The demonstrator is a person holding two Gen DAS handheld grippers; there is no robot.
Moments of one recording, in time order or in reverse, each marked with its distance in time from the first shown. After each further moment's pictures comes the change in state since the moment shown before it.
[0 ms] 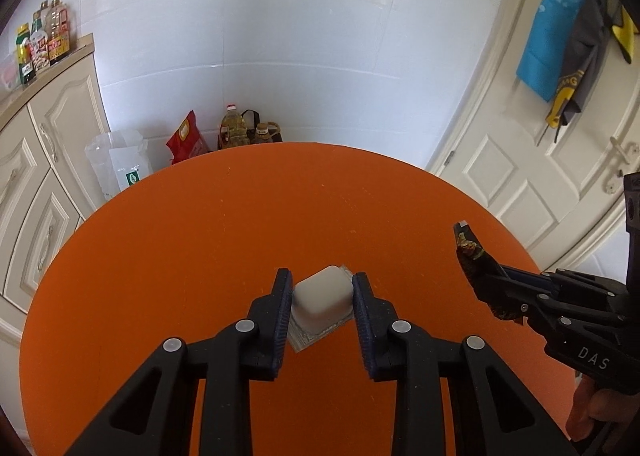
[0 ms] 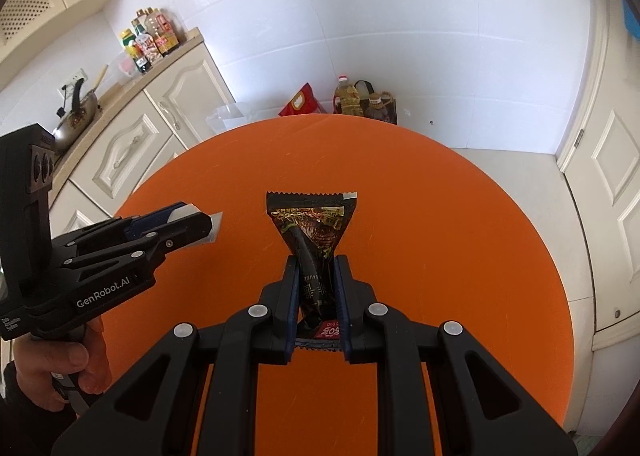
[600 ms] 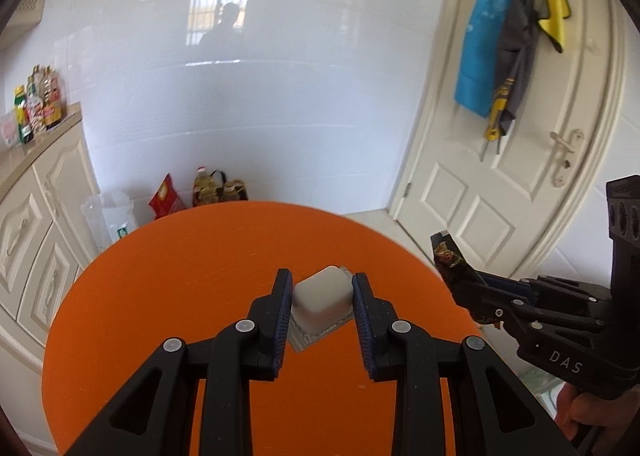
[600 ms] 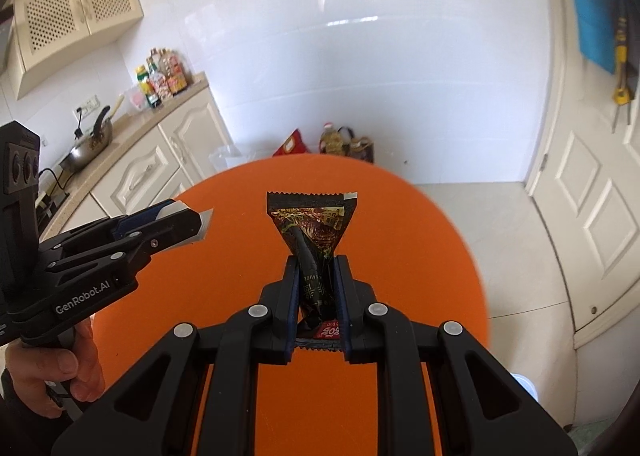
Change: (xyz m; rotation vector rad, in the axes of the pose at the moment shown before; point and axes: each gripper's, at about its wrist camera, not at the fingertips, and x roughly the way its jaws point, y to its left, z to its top) left arm -0.173 -0.095 -0.099 0.124 -0.196 -0.066; right arm -0.149 0.003 -0.061 -0.002 -0.193 -0.074
